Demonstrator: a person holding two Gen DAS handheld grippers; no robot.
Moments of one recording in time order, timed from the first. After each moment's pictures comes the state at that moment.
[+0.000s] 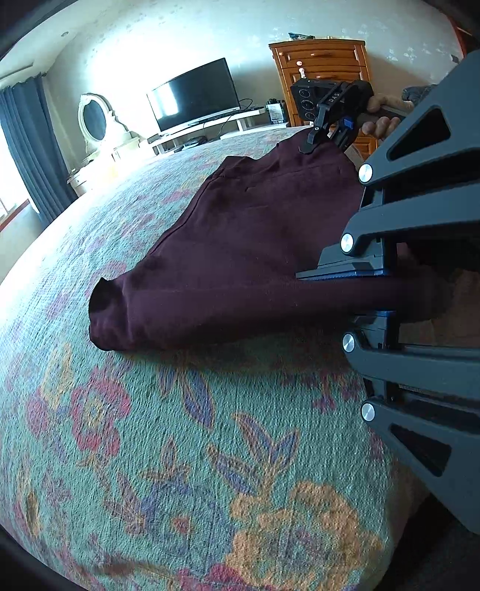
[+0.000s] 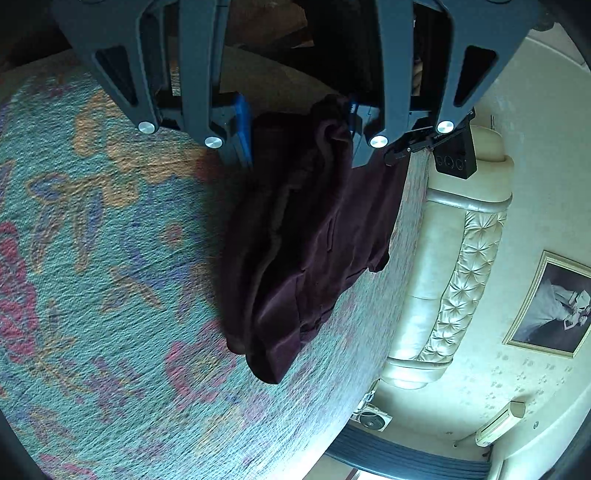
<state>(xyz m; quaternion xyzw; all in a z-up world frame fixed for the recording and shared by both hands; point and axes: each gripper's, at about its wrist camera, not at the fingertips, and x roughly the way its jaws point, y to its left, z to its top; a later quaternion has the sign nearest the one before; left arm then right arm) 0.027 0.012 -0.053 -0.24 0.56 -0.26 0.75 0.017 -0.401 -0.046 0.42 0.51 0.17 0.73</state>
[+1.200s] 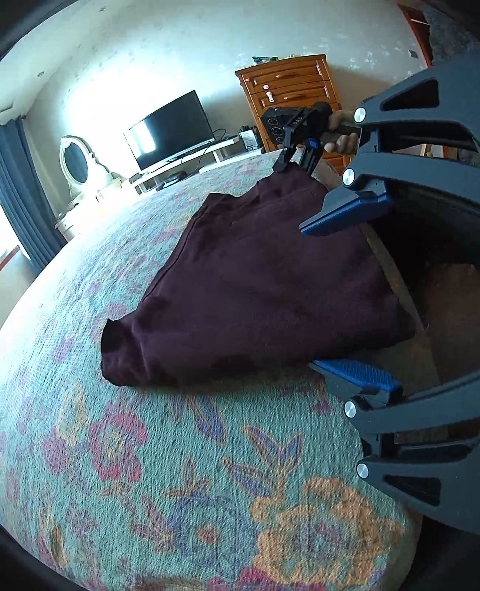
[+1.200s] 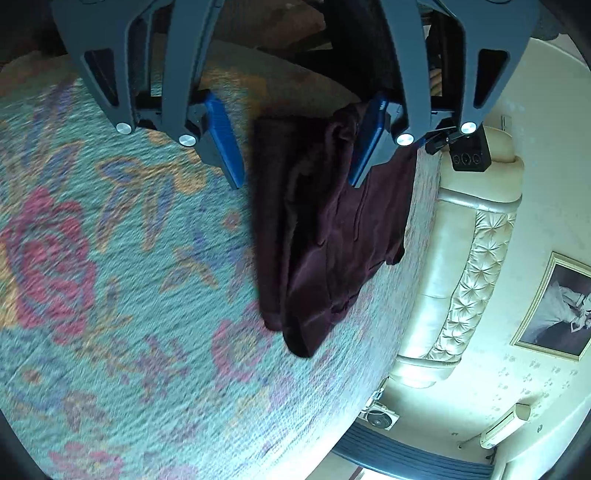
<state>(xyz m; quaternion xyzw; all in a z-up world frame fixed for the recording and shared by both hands) 0.022 0.013 -0.042 -0.23 0.53 -0.35 0.74 0.005 -0.476 -0.046 0.41 0.50 0.15 0.75</state>
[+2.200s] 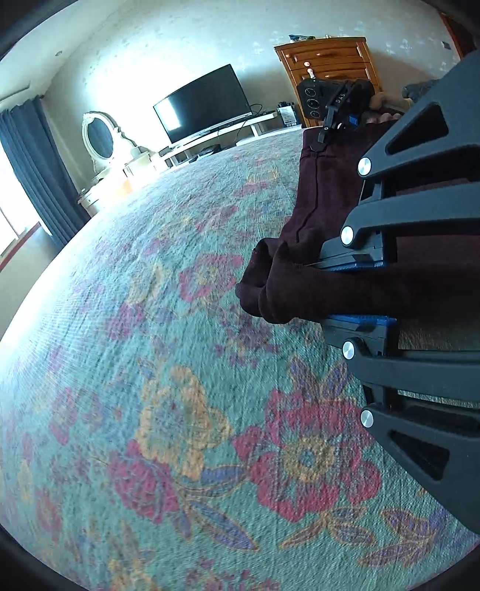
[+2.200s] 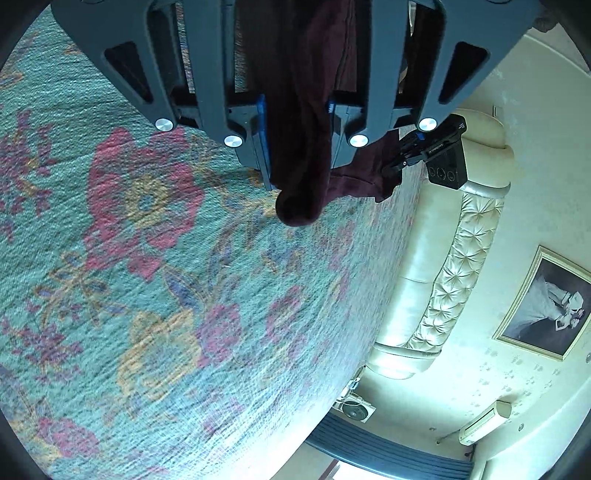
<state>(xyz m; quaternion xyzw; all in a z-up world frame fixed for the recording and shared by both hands) 0.143 -0.016 -0.052 -0.23 0.51 -0.29 0.77 0.127 -0.444 -0.048 0.41 0.47 0.20 0.76</state>
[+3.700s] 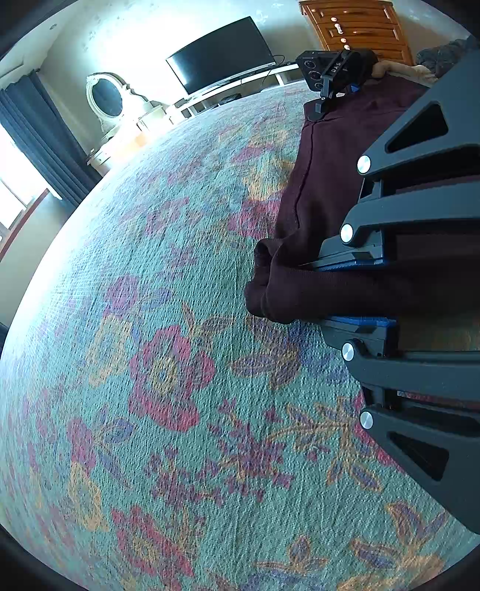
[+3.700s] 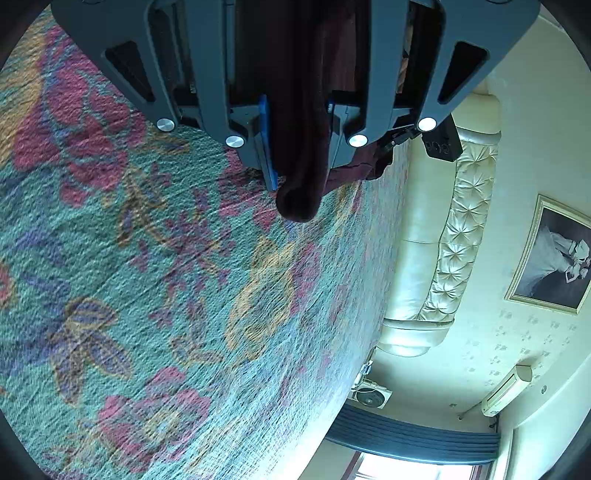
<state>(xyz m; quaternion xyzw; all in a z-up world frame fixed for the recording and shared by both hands) 0.298 0.007 -0.069 -0.19 0.52 -0.22 0.81 0.306 -0.423 -0.112 0.47 0.47 0.19 0.72</state>
